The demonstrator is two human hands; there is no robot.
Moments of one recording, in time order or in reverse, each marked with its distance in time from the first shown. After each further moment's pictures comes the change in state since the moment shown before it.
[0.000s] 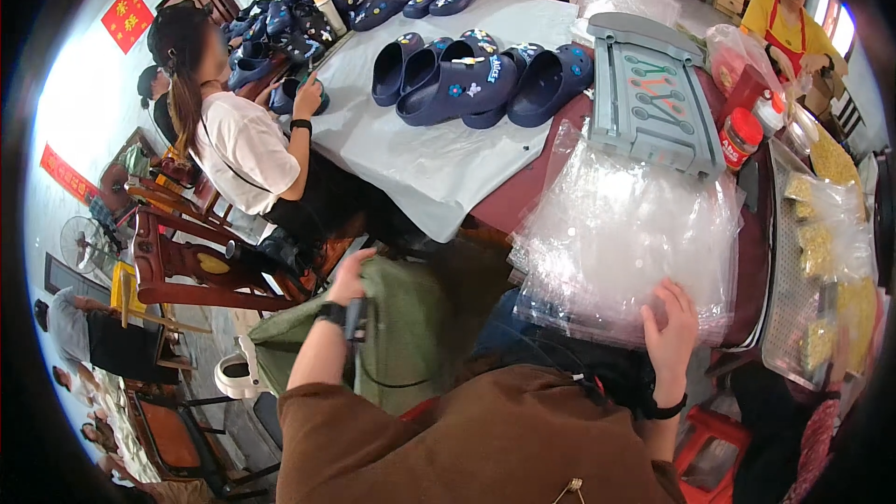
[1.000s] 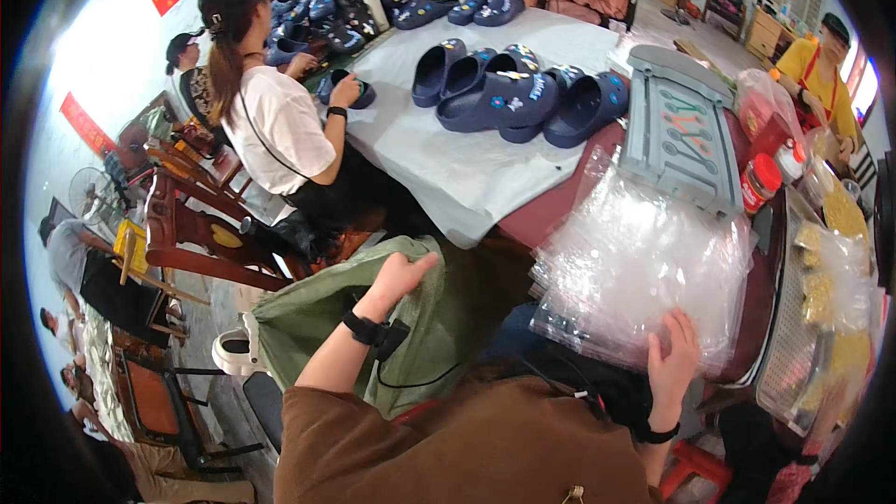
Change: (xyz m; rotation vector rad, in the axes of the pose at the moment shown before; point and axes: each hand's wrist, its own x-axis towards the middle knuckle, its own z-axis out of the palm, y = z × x) left_hand 0.009 0.173 0.057 0.087 0.137 -0.387; right_hand -0.002 0.004 0.007 -0.020 -0.014 -0.055
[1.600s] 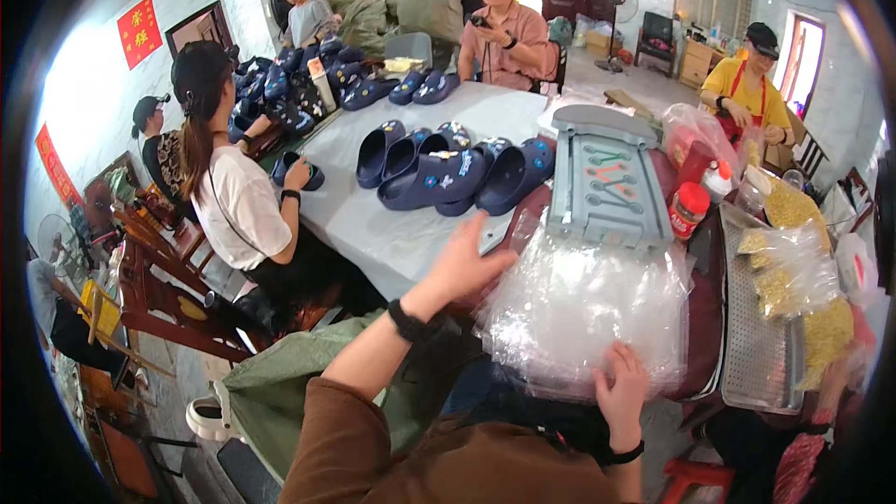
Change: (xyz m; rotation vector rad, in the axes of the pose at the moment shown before) left_hand 0.052 0.219 0.097 -0.007 -0.049 0.627; right_hand -0.006 0.003 0.004 0.016 0.059 -0.004
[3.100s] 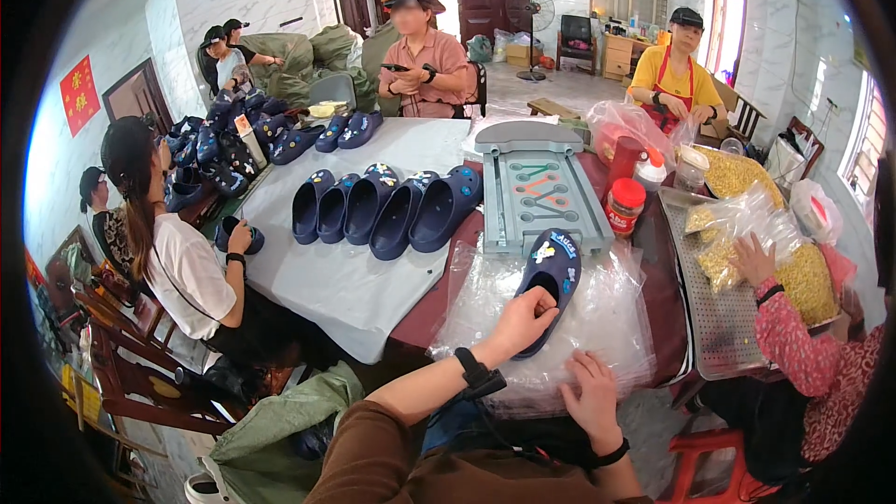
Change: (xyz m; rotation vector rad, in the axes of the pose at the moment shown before) left_hand -0.006 0.058 0.171 -0.449 -0.378 0.103; right_hand 0.000 -0.008 -0.008 -0.013 -0.031 0.033
